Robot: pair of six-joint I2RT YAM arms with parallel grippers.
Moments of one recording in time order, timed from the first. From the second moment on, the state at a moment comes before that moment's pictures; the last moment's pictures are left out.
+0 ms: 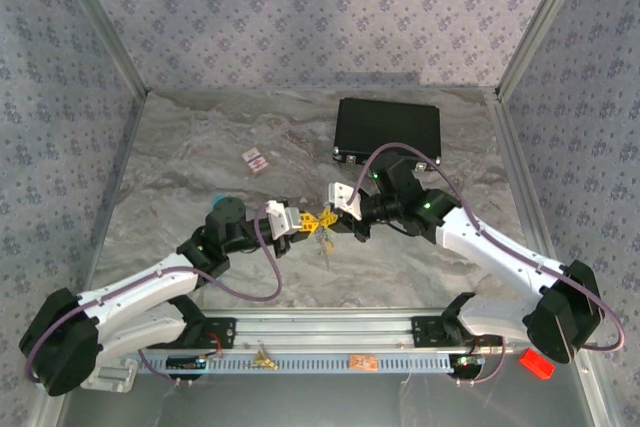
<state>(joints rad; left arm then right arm) -0.79 0.97 0.43 0.38 0.51 0.23 0.72 1.20 0.92 -0.38 -0.67 -0.56</state>
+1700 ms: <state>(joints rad) -0.79 0.96 0.46 0.26 0.49 0.31 0.74 1.20 0.98 -0.53 -0.55 -0.58</state>
